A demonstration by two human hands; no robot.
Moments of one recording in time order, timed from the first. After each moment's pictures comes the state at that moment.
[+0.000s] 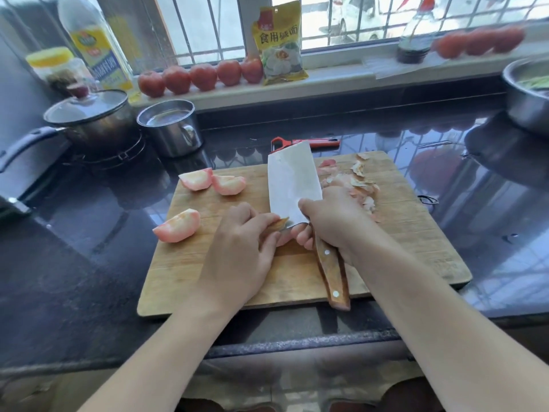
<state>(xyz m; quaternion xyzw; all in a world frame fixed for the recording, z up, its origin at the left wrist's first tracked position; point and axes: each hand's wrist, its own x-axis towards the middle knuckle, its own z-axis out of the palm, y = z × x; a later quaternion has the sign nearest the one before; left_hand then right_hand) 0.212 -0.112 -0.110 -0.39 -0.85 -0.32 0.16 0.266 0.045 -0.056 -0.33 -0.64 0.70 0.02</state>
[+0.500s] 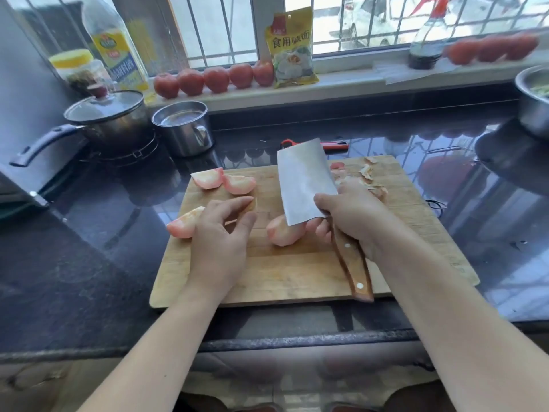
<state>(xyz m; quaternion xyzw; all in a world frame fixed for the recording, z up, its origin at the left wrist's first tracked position) 0.203 -0.128 -0.099 -0.22 -0.81 -0.54 0.09 0.272 0.056 -0.048 -0.31 -0.68 0.67 0.03</state>
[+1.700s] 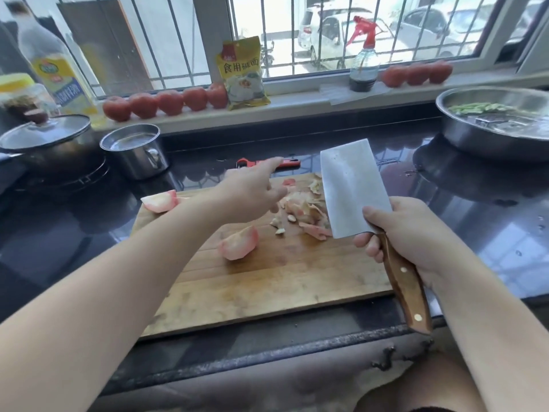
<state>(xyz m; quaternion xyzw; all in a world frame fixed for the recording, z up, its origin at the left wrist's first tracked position) 0.176 -0.006 -0.011 -0.42 -0.88 -0.16 -0.12 0.374 0.138 -0.036 -0.35 -0.68 0.63 0.15</state>
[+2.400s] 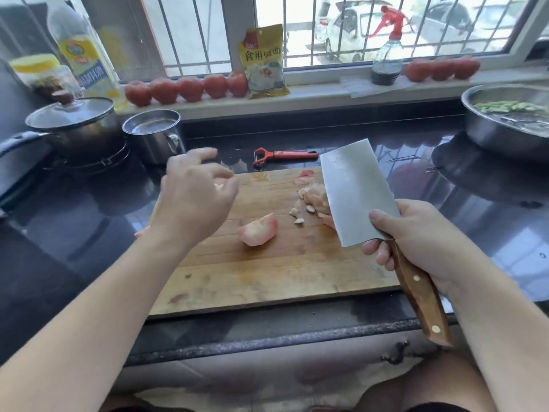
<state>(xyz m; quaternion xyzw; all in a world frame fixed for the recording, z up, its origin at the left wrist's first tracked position) 0.173 -0.100 -0.032 -0.28 -0.91 -0.30 0.10 0.374 0.117 -0.041 -0.34 -0.71 0.60 0.10</state>
